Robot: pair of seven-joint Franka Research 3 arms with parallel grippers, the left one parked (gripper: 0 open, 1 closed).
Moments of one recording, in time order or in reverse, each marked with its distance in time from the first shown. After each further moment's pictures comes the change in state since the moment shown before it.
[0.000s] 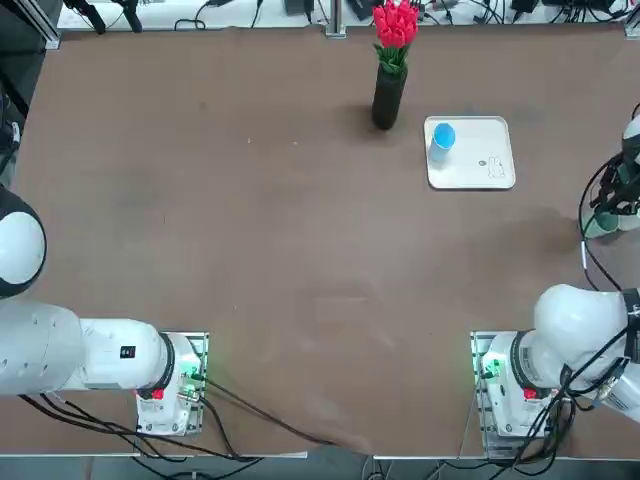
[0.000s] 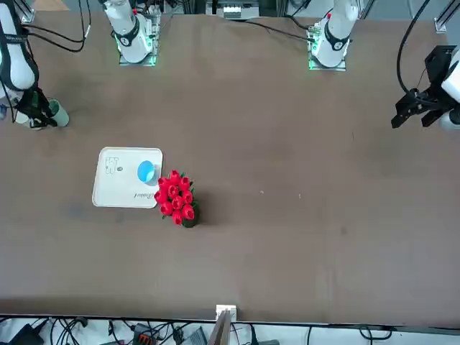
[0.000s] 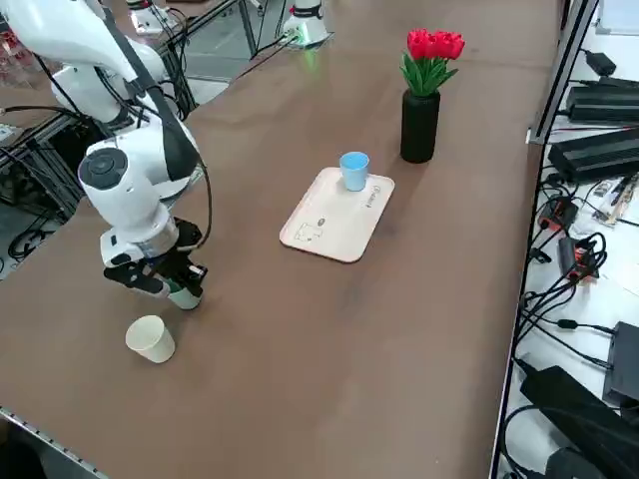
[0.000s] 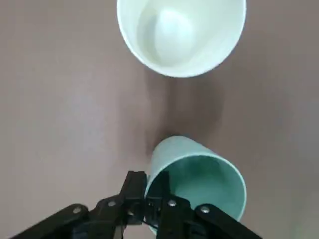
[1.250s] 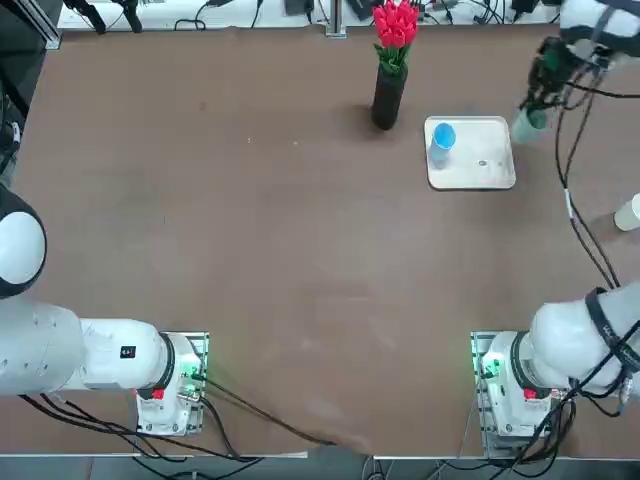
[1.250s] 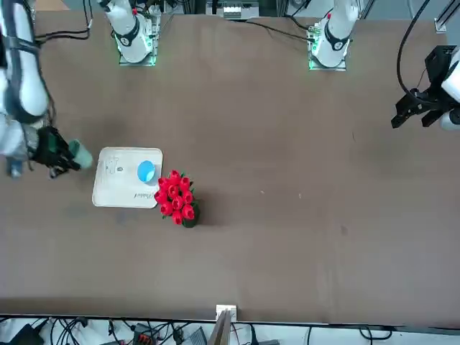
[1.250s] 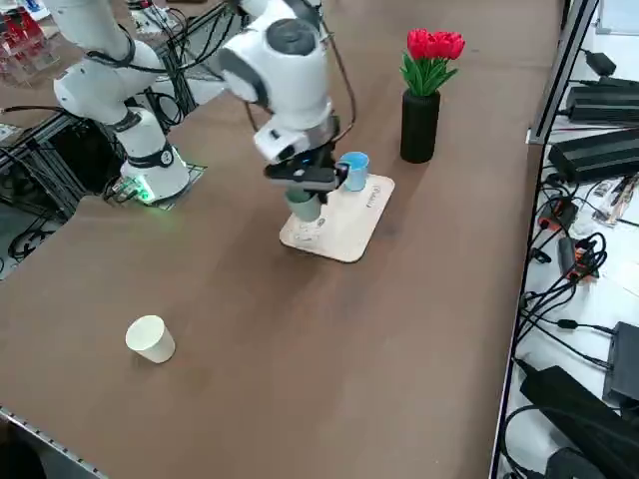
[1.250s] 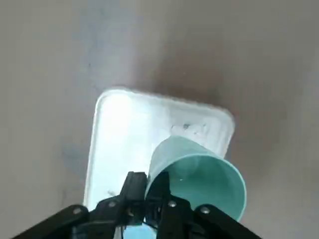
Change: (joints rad) arm 0.486 0.104 0.115 0.440 0.132 -0.348 0.408
